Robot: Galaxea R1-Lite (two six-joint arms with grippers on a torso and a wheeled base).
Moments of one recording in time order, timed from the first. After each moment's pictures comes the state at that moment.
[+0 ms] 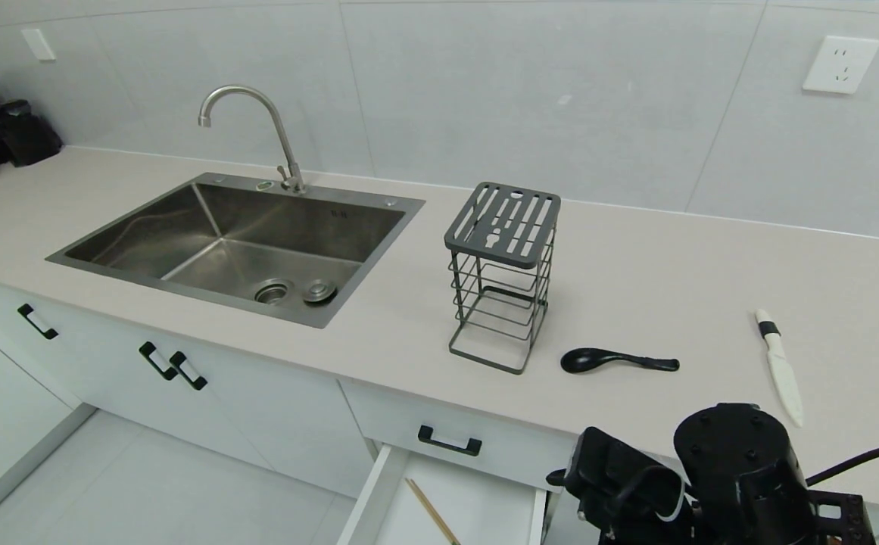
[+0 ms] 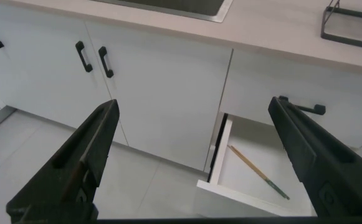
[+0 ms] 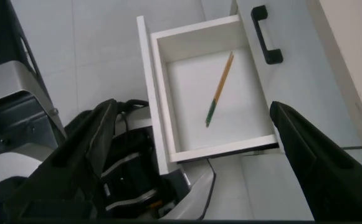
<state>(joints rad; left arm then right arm) 0.00 0.00 0.00 0.00 0.05 -0.04 0.90 1.72 -0.45 -0.74 0.14 -0.15</state>
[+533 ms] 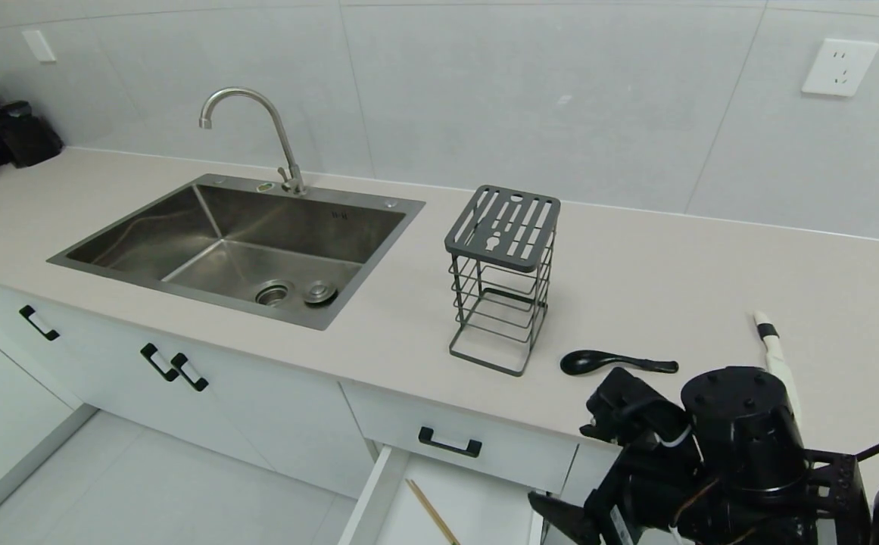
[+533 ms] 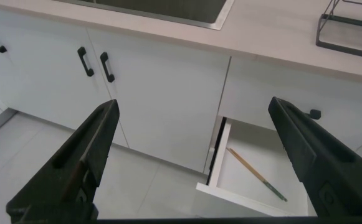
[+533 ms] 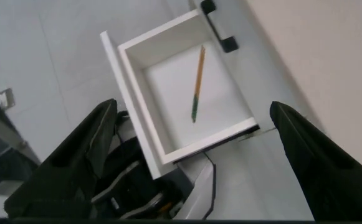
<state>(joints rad) 0.00 0.00 0.00 0.00 0.05 -0.04 0.78 1.73 -0.49 -0.74 0.00 -0.04</state>
